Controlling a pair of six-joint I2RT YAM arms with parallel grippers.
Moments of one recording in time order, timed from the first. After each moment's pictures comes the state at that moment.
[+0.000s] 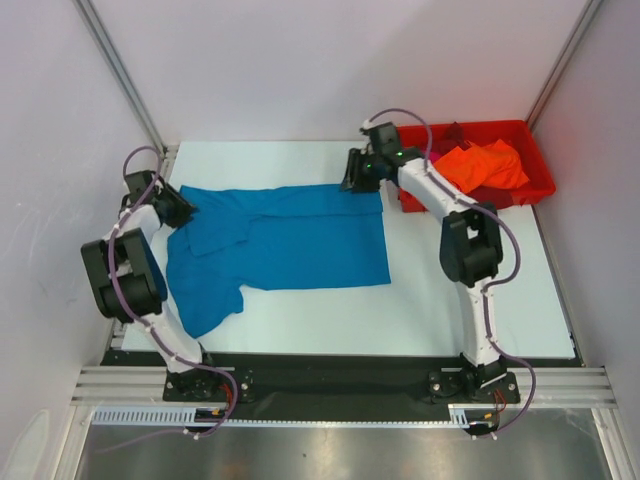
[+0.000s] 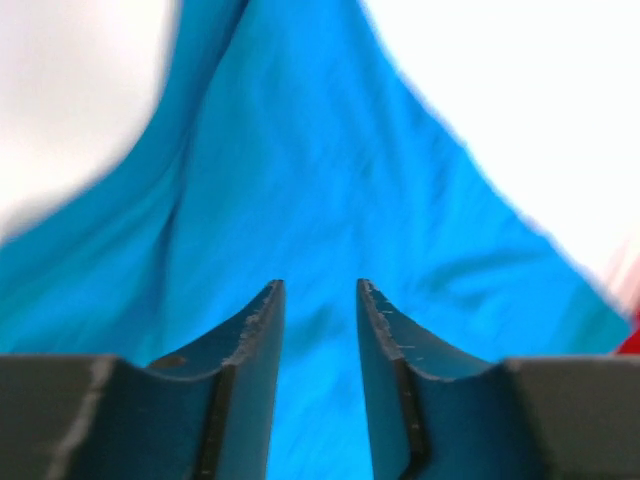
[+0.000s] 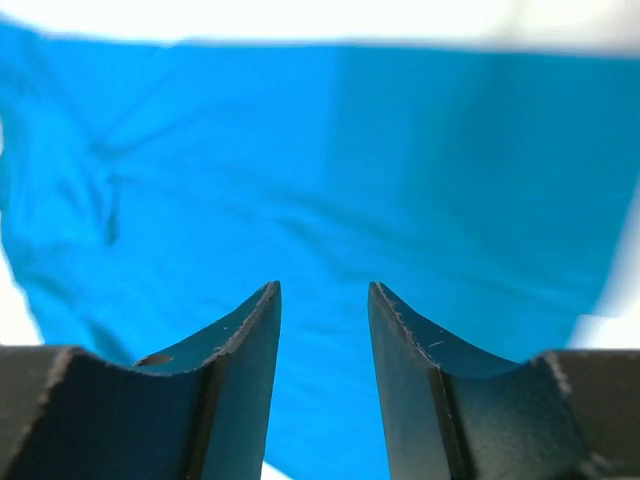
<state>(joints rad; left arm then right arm) 0.34 1.77 1.17 -0.24 0.26 -0.56 0.43 2.22 1.96 -0.56 -0.30 0.45</state>
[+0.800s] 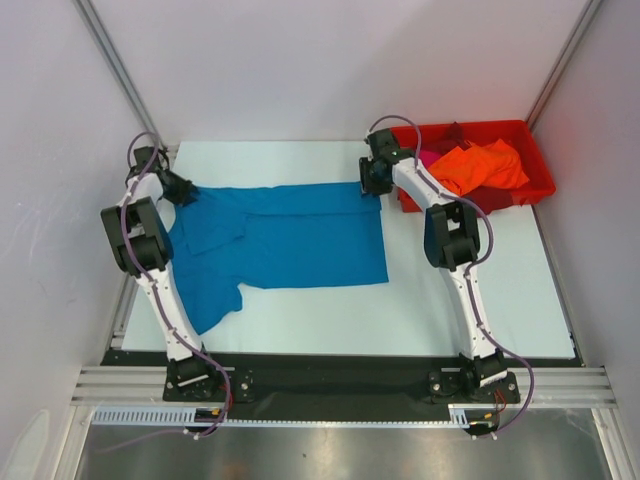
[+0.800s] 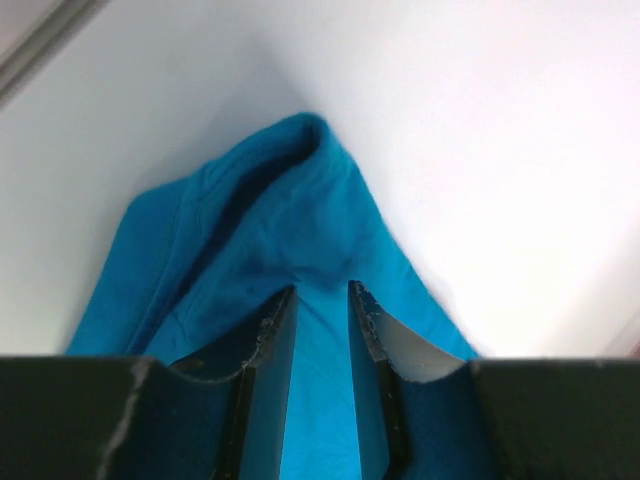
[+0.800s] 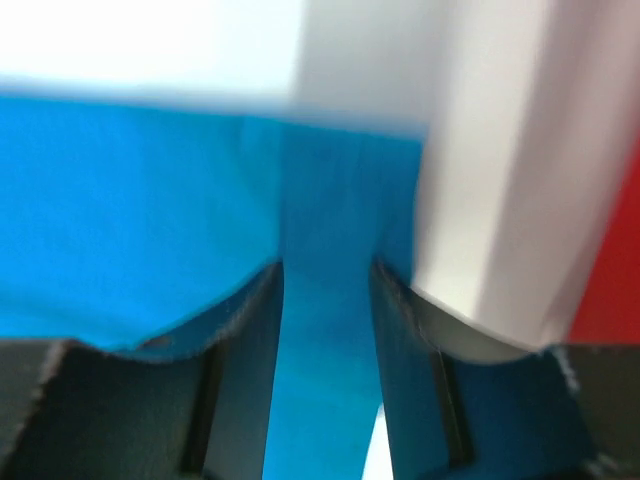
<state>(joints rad) 0.33 2.34 1.84 -0.46 0.21 -0.74 0.35 2.52 2.25 -0.69 -0.03 0.24</state>
